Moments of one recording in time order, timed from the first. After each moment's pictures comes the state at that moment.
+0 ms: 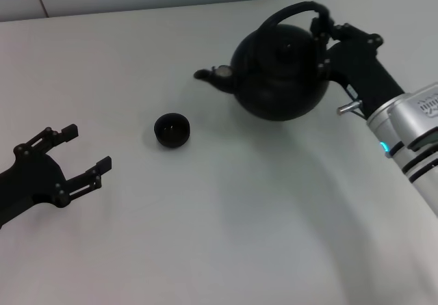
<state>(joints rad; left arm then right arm) -0.39 -2.05 0.52 0.31 1.85 1.45 -0.71 0.46 2.07 0.53 0.30 -2.11 -1.20 0.00</state>
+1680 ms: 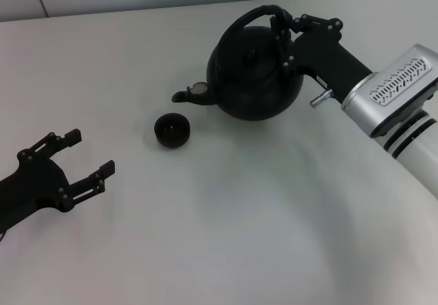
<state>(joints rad) -0.38 -2.06 0.52 0.31 1.85 1.45 -0.72 0.58 2.07 0.53 0.21 -2.24 -1.13 -0.05</state>
